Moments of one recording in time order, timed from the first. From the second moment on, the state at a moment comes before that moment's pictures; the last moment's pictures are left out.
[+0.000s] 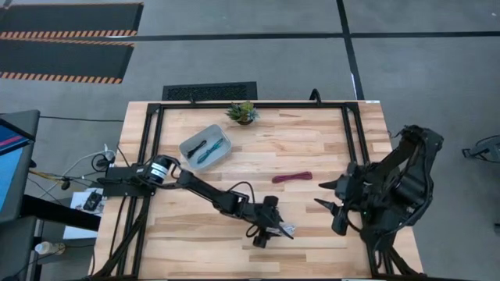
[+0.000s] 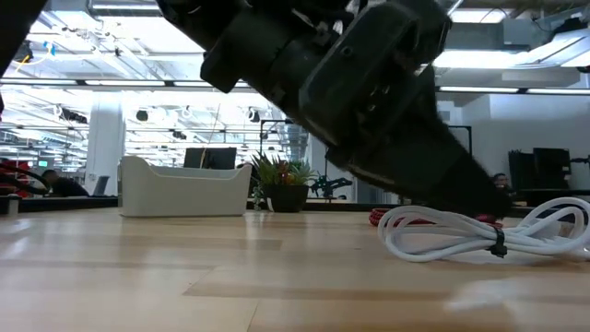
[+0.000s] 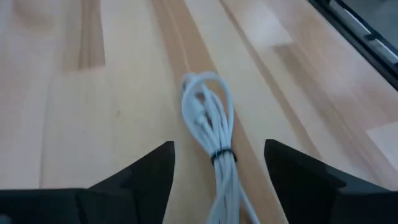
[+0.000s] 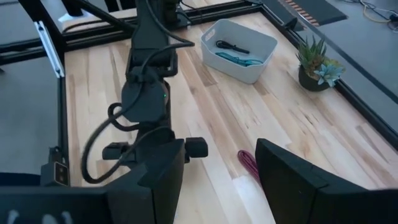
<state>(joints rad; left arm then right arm) -0.31 2.23 1.41 0.19 0.02 -0.04 0.90 1.44 1.71 -1.42 0.92 1.06</state>
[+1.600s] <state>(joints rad) -0.30 1.28 1.09 -0.38 -0.40 -0.21 1.02 1.43 1.71 -1.45 1.18 1.03</state>
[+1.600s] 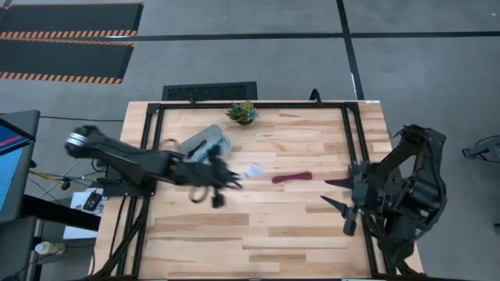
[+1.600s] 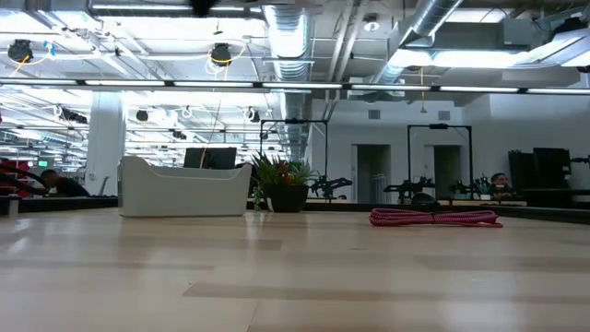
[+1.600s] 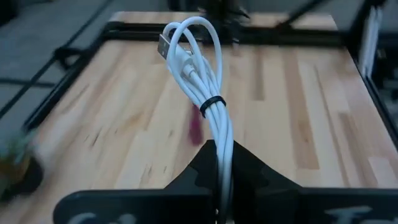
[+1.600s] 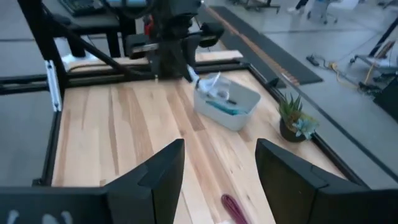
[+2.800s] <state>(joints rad) -0.37 0.86 0.25 0.81 -0.45 -0.09 0.12 1.43 0.87 0.58 0.35 0.24</state>
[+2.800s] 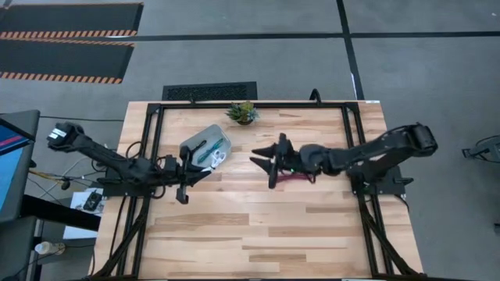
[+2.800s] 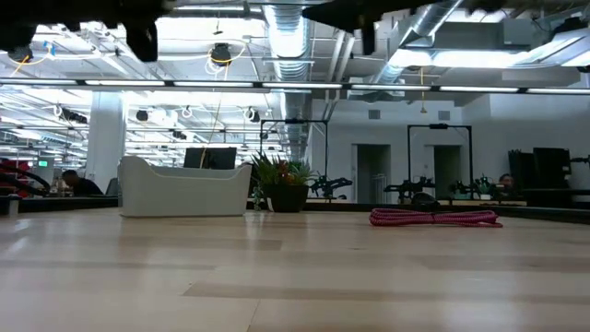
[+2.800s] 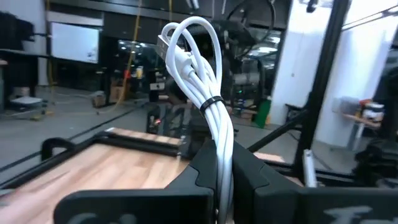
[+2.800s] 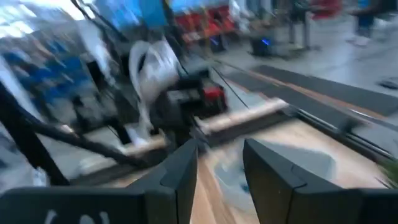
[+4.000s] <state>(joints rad) -0.04 0.94 0.18 1.02 -0.24 -0.02 -0.10 1.95 1.33 0.82 -0.05 0.30</state>
